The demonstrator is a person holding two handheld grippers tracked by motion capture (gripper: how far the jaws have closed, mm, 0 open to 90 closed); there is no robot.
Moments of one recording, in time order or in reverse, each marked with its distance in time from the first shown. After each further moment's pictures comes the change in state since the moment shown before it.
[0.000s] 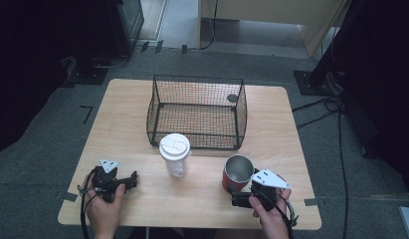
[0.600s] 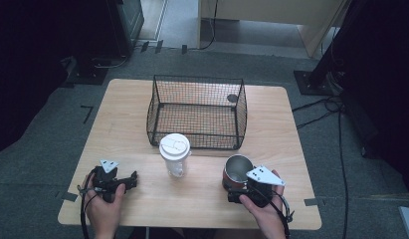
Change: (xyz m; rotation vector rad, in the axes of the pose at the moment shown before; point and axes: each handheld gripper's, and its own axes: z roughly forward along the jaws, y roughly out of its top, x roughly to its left) left arm 0.000 0.000 0.000 0.000 0.000 0.000; right arm 0.004 0.005 0.011 -0.011 -0.022 -0.011
